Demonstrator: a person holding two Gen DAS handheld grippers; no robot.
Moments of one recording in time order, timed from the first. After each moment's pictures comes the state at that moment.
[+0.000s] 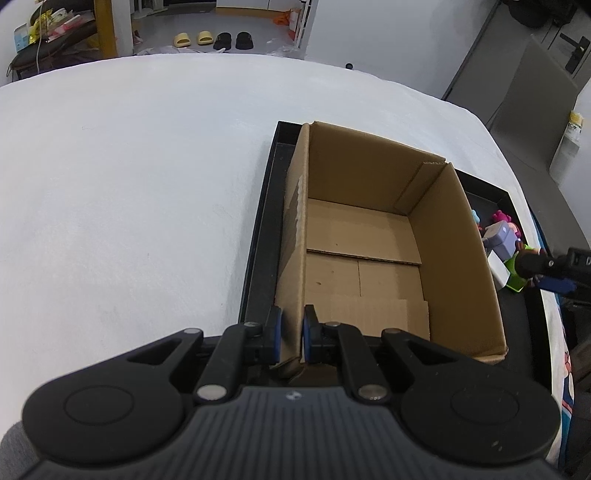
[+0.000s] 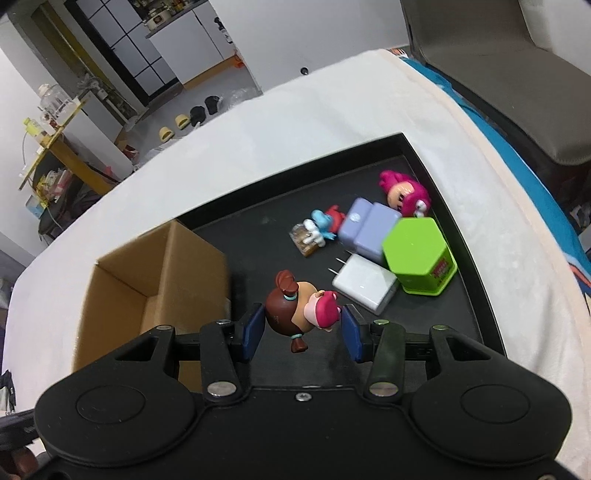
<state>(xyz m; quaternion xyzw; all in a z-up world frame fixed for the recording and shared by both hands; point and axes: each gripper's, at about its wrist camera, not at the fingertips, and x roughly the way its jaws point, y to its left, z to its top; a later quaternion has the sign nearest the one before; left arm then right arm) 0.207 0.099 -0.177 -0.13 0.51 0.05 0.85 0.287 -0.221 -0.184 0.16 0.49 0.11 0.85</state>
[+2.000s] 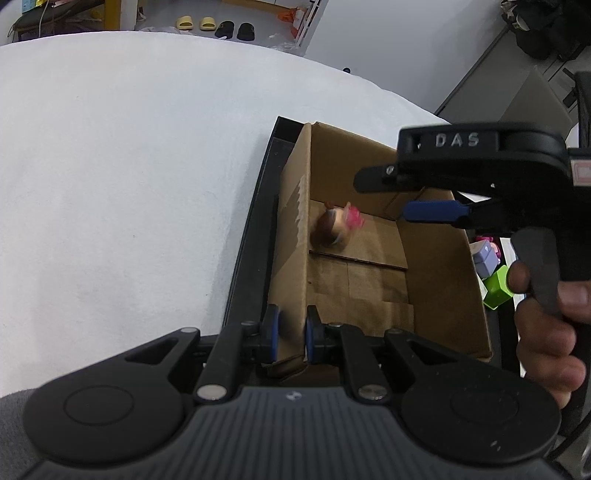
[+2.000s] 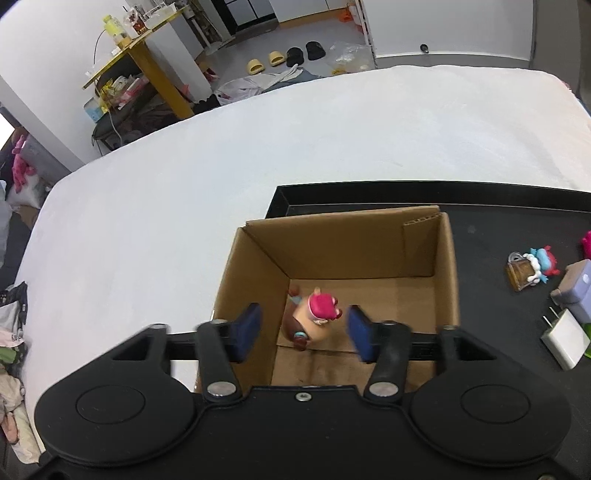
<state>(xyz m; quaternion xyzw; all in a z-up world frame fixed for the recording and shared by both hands) 0.198 0.120 -0.181 -0.20 0.50 0.03 0.84 0.323 -0.041 -0.163 0.06 0.52 0.23 0.82</state>
